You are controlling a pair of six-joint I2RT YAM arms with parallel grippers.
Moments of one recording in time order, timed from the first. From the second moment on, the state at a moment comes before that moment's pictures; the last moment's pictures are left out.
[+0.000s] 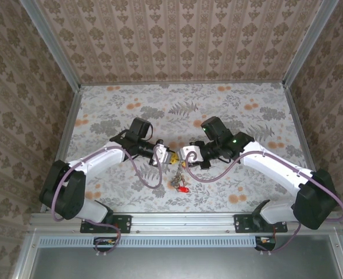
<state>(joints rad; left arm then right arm) -0.59 1.44 0.85 -0.30 1.01 1.26 0.65 1.34 1.02 -0.60 -0.64 -1.04</state>
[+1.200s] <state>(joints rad) -0.59 1.43 0.85 -0.28 1.00 1.25 0.60 1.30 0.90 -0.40 -0.54 -0.77</state>
